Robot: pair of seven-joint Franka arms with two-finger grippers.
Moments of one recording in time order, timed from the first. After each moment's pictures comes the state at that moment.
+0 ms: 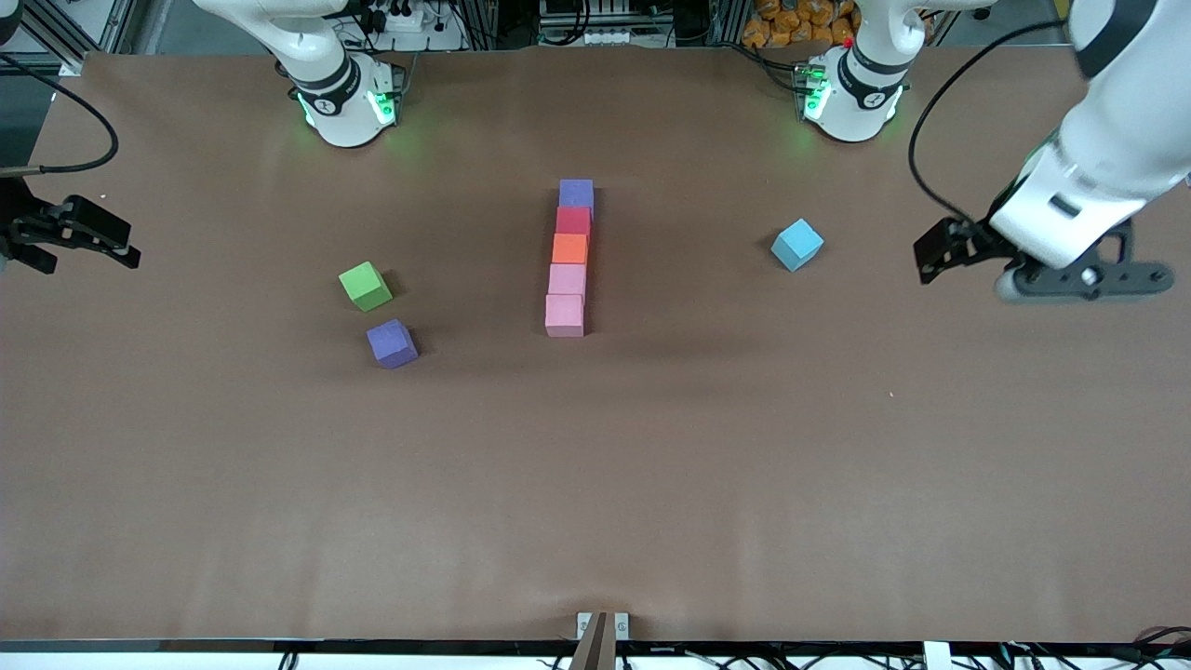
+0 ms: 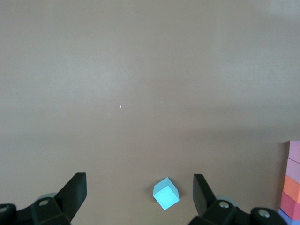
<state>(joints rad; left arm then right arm) -0.09 0.08 -0.14 -1.47 0.04 1.58 -0.22 -0.01 0.02 -0.04 -1.54 0.02 1.59 -0.09</state>
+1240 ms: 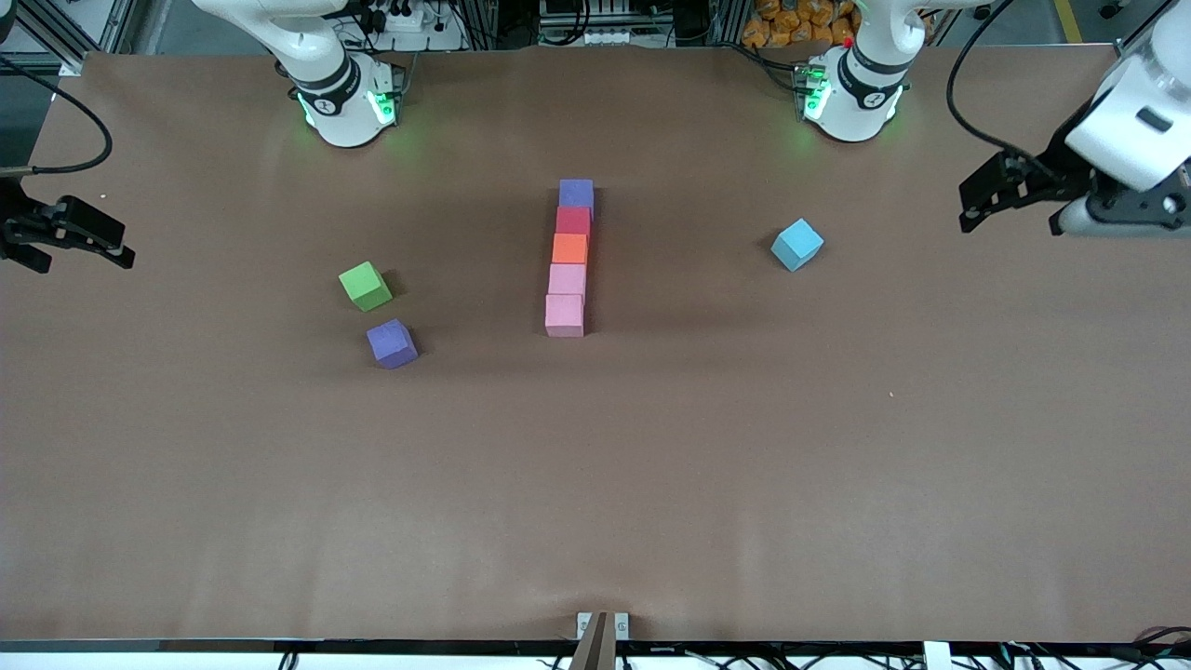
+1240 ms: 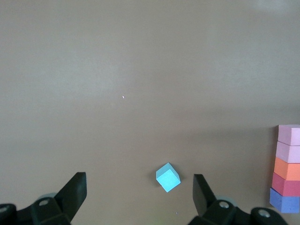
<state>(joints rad) -0.05 0.00 -0.14 -1.47 0.00 1.51 -0.15 0.02 0.02 -0.08 -1.54 0.02 1.59 -0.09</state>
